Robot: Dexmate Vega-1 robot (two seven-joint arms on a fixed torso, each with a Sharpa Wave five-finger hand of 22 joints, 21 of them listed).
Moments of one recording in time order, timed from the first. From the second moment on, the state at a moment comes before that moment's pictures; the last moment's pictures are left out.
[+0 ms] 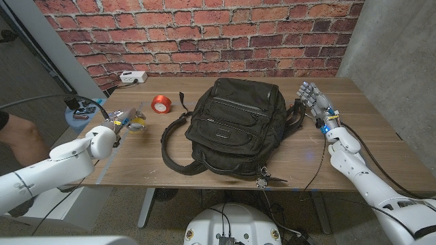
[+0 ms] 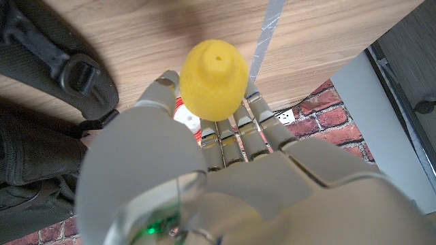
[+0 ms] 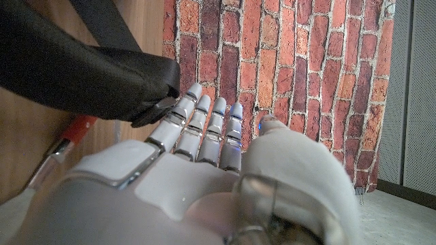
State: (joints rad) left arm 1.20 1.23 0.29 -1.97 0.21 0.53 0.20; left_hand 1.09 0.11 0.39 -0.15 0.34 0.65 0.03 0.20 0.32 0.44 -0.05 0.60 0.59 0.54 -0.06 0.35 0.44 0.43 -0.01 0.61 0.21; right arm -0.79 -0.45 -0.20 -0.98 0.88 0.50 0.38; right_hand 0.83 0.17 0.19 0.09 0.18 0.53 -0.03 0.20 0.22 0.48 -0.03 0.20 0.38 0.39 -0.04 0.19 0.40 0.52 -0.05 0.22 0.18
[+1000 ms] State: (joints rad) left arm 1.07 1.20 0.40 -1.90 0.19 0.48 0.15; left_hand 1.05 0.10 0.40 -0.15 0.33 0.58 0.03 0.19 0.32 0.38 -0.05 0.54 0.55 0.48 -0.05 0.30 0.42 0.39 0.01 0.61 0.20; right arm -0.78 -0.45 -0.20 -0.97 0.87 0.50 0.34; right_hand 0.79 0.17 0.19 0.10 0.18 0.51 -0.04 0.20 0.21 0.44 -0.03 0.18 0.35 0.35 -0.04 0.18 0.38 0.50 -0.05 0.21 0.18
